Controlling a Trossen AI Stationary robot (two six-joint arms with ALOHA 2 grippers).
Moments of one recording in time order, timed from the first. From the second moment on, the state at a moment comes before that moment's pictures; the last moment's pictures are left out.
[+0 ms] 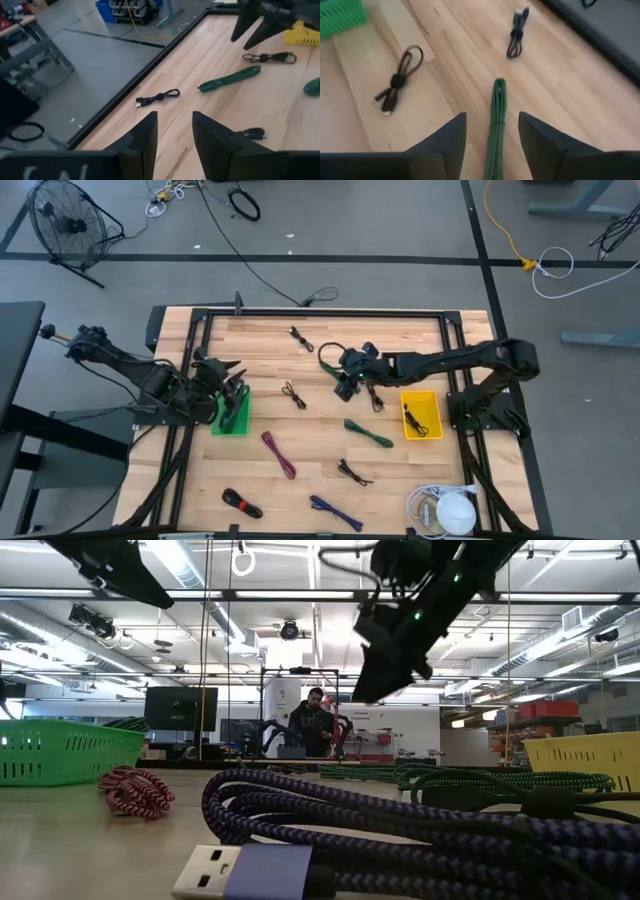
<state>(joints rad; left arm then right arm) -0.49 0.81 0.76 -0.84 -1.08 -0.59 -0.08 1.62 1.02 -0.24 0.34 0.34</state>
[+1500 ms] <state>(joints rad) -0.49 0.82 0.76 -0.54 -0.97 -0.28 -0.09 1.78 0.90 -0.19 0.32 0.49</state>
